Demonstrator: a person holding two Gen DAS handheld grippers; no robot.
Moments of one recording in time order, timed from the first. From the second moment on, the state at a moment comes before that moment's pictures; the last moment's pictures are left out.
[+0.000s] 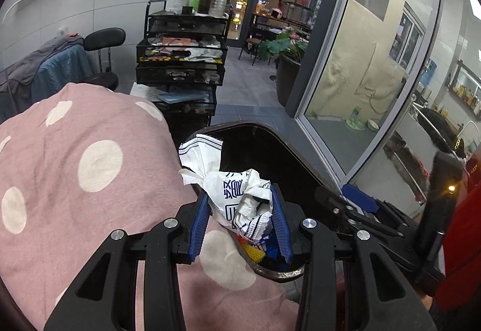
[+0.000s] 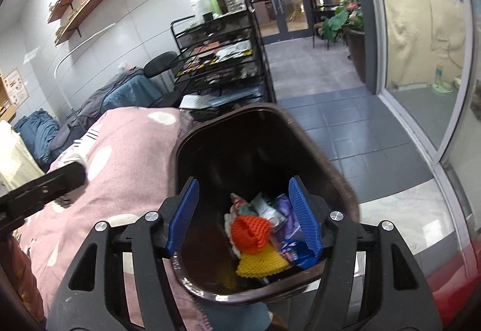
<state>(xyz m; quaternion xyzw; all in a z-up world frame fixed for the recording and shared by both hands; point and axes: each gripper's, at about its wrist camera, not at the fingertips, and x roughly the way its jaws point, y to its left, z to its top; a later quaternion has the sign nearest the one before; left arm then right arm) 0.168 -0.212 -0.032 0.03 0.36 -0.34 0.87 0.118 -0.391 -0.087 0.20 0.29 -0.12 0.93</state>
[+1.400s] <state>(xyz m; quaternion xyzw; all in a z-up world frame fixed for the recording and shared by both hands) 0.144 -0.182 -0.006 0.02 0.29 -0.31 0.90 0.101 -0.391 -0.065 0.21 0.26 -0.13 0.94</state>
